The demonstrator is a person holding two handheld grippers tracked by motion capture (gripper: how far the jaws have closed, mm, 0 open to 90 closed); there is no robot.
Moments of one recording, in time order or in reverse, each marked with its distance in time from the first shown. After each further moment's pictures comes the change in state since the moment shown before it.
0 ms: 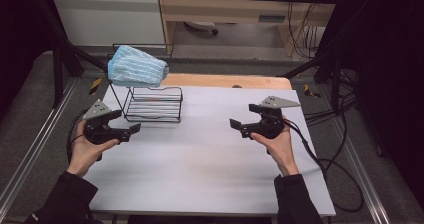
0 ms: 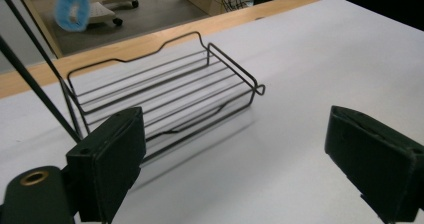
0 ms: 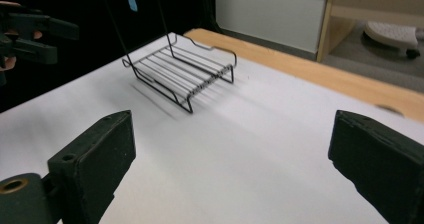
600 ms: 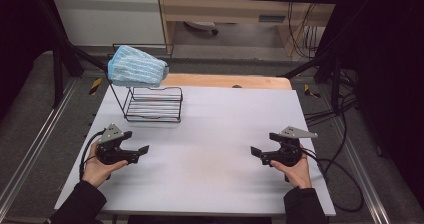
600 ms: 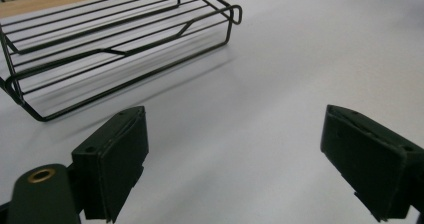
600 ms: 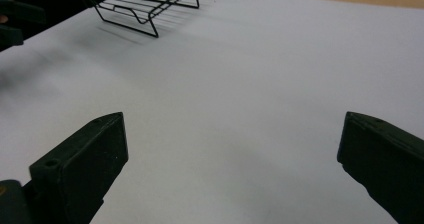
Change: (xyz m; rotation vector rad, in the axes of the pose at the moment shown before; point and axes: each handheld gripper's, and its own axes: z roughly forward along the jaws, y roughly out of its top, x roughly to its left) left arm -0.020 -0.062 0.022 0.062 -0.047 0.007; right arm -0.029 -0.098 -0.037 0.085 -0.060 0.099
